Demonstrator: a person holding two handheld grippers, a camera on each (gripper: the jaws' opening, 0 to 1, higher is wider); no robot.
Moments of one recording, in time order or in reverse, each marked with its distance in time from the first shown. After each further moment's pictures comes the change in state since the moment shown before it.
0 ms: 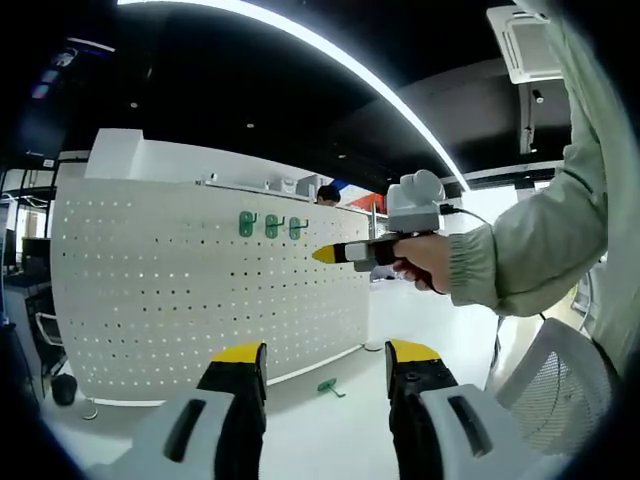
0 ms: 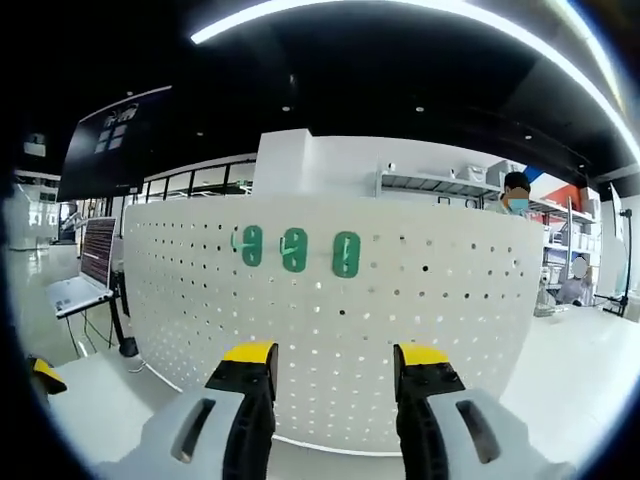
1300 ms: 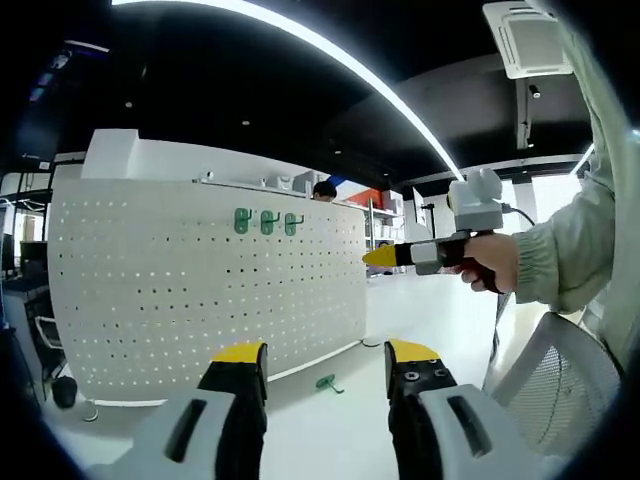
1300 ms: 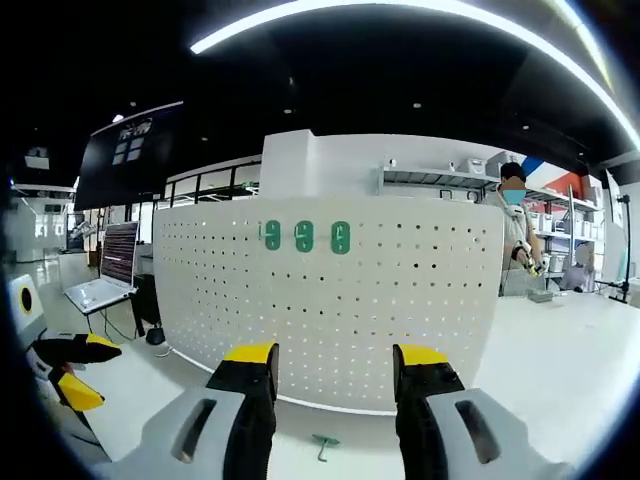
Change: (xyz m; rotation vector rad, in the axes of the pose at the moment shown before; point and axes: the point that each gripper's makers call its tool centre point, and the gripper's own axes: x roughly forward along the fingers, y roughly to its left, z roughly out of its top) left arm 0.000 -0.003 -0.003 0.016 0.018 -0.008; right arm -0.086 -0.003 -0.016 0.040 0.013 0.040
